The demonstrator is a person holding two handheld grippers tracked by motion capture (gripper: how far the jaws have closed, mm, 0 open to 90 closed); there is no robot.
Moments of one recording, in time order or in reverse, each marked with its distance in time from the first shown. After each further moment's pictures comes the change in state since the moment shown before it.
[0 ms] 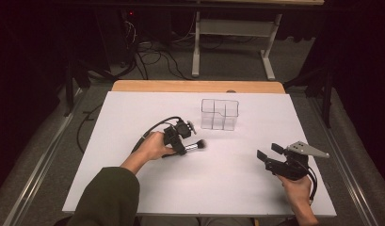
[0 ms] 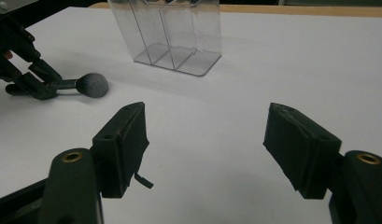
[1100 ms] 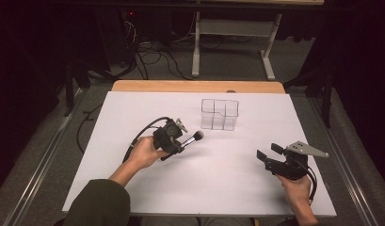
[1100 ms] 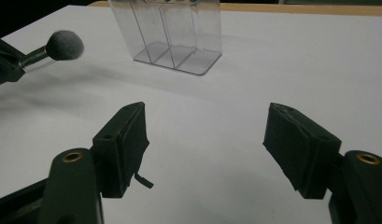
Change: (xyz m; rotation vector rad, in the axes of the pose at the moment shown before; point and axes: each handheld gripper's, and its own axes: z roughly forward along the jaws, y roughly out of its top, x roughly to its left) left arm -0.015 -0.030 -0.036 -0.233 0.018 -0.058; right arm 0.001 0.000 0.001 0.004 -0.003 0.002
